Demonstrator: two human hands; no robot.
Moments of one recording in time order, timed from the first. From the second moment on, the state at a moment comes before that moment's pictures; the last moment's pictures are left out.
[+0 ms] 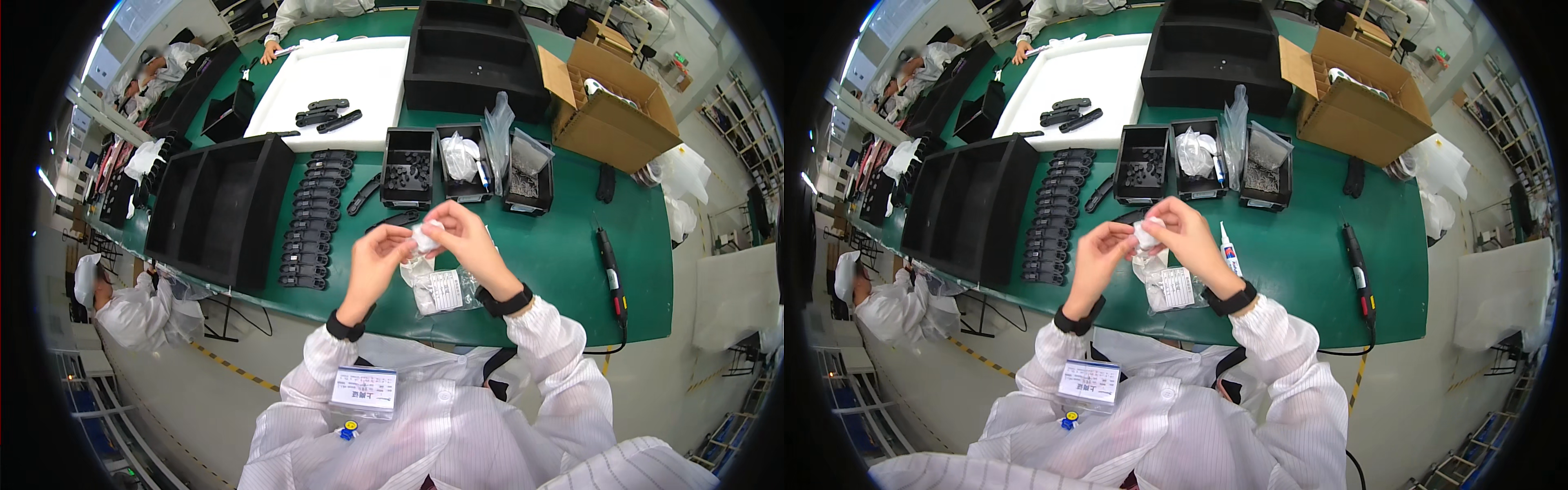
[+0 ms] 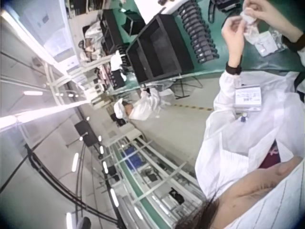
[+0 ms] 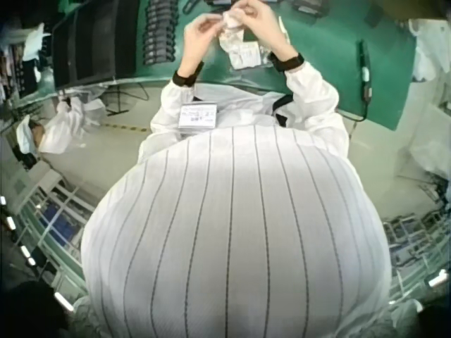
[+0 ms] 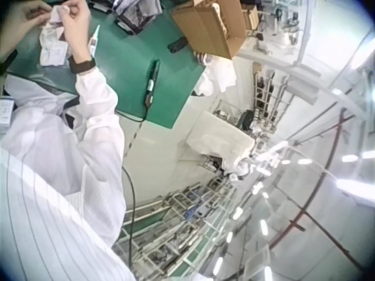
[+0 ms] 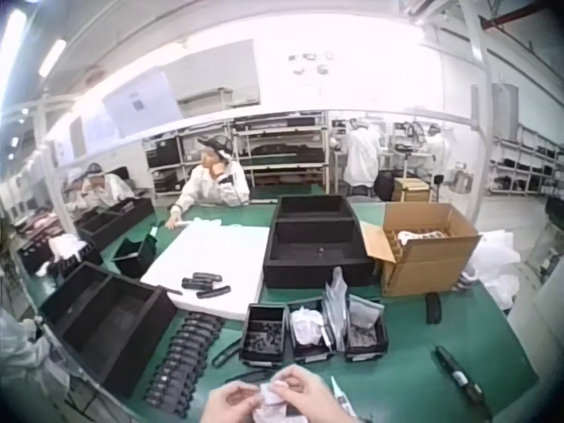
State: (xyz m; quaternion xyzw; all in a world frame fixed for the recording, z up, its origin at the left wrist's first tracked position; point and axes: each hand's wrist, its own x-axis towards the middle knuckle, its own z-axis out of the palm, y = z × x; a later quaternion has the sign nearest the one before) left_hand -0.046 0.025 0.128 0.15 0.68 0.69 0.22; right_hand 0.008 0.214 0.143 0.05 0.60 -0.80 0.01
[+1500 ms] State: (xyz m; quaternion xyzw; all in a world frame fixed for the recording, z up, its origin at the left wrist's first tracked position) left_hand 0.009 0.040 0.082 0.55 0.78 0.29 0.08; right_hand -0.045 0.284 0.140 0.14 0.46 -0.87 -0.07
